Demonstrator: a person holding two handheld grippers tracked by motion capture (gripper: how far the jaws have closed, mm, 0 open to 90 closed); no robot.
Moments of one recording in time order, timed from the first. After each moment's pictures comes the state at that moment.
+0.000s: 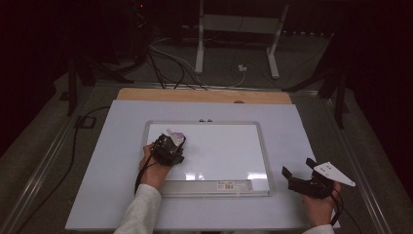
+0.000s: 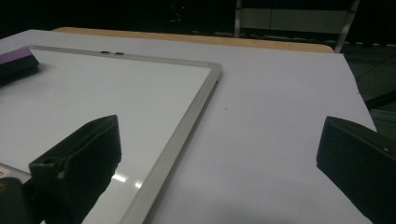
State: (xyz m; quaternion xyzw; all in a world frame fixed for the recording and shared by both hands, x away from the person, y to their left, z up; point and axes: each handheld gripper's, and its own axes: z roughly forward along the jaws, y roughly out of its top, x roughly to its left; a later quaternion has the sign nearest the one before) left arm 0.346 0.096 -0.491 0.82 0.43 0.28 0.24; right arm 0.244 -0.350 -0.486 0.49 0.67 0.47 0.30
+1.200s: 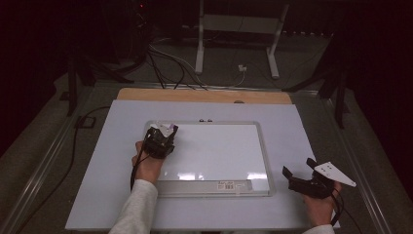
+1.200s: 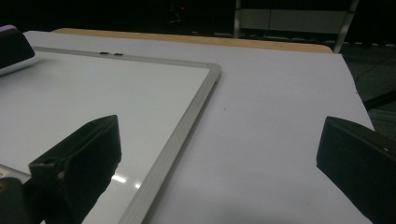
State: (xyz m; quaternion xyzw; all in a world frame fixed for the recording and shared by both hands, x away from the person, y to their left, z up) left arm 0.355 0.119 -0.470 0.78 0.48 0.29 0.27; right arm 0.244 -0.351 -0.486 0.50 0.67 0.47 0.30
